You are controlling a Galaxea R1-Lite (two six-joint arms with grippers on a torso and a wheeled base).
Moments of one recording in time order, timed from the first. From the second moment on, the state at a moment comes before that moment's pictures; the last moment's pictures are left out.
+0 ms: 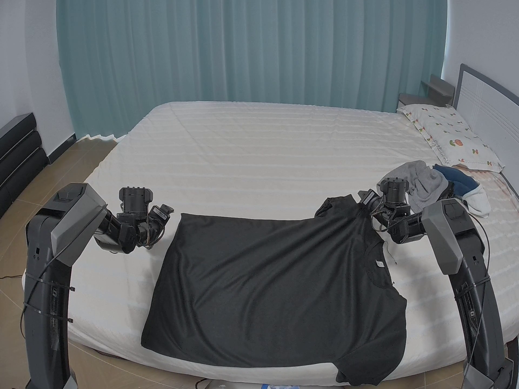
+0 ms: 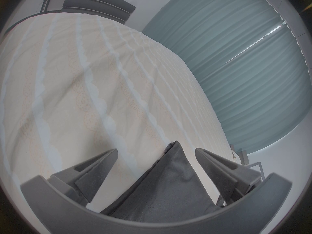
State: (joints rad) left arm -0.05 2.56 -1.47 -0.51 0.01 -1.00; right arm 0.09 2.84 -1.97 -0.57 -0.10 0.69
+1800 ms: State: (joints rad) left arm -0.12 2.82 -2.00 -0.31 0.04 -0.93; right arm 0.06 2.39 -1.17 -0.78 0.01 0.74
